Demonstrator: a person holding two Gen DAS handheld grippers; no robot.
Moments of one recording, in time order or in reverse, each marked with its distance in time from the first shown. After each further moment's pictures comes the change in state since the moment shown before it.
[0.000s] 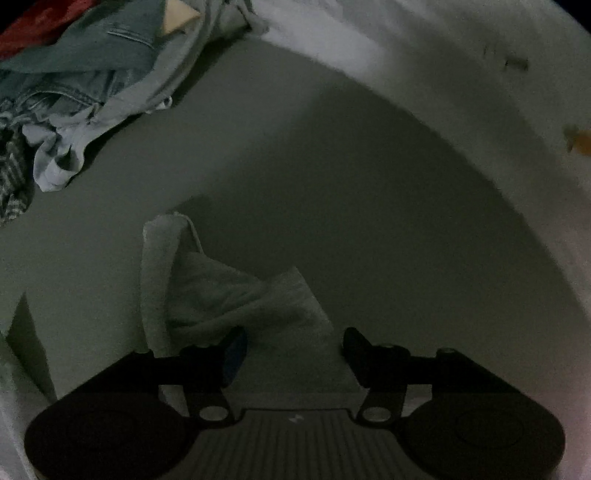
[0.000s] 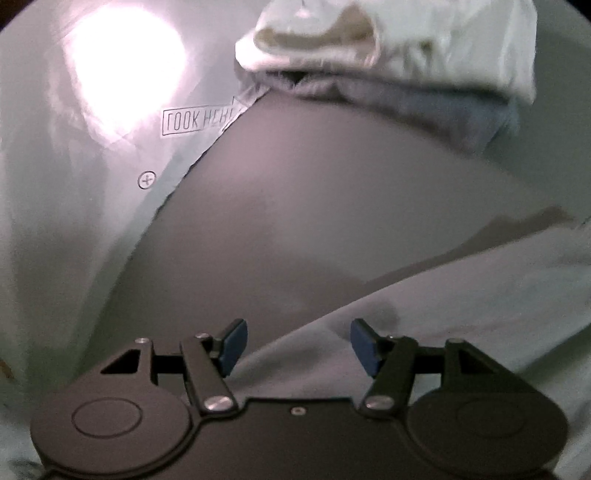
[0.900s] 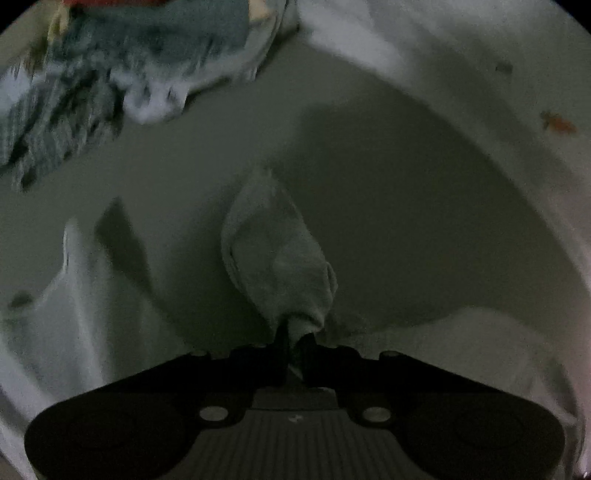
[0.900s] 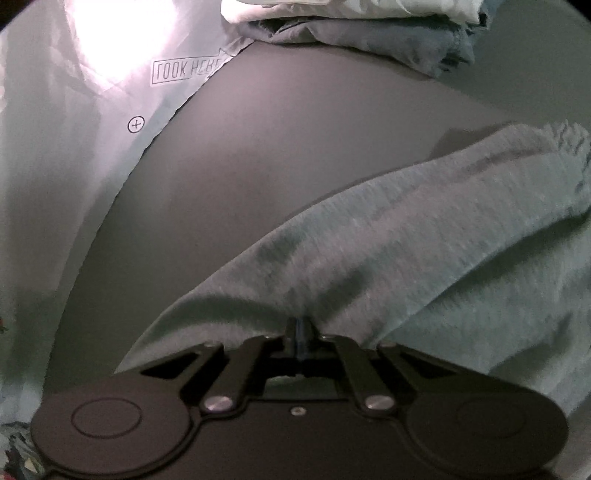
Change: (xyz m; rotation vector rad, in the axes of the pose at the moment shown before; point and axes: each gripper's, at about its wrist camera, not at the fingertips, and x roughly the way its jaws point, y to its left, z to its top) left arm -0.057 0.097 -0.106 -0.038 -0.009 -0.062; right arm -0.021 -0.034 -0.045 -0.058 0.082 -0.047
